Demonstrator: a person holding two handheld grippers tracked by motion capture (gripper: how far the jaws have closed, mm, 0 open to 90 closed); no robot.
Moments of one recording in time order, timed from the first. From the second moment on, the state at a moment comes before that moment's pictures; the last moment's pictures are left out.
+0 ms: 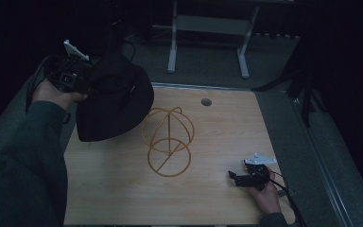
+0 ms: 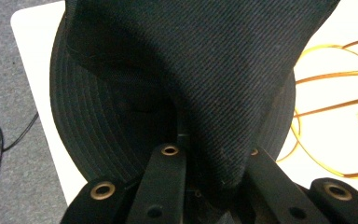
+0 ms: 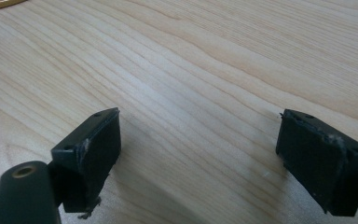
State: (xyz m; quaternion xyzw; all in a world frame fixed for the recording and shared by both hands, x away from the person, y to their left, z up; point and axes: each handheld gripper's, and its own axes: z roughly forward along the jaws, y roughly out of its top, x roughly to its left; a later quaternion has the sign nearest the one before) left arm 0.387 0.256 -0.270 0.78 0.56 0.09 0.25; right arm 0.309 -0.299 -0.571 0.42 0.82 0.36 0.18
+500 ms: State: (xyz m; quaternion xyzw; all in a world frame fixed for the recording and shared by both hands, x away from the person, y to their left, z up) left arm 0.382 0.261 -0.256 0.79 0.55 0.08 0.28; right arm 0.309 -0.299 -0.571 0.42 0.82 0.36 0.18
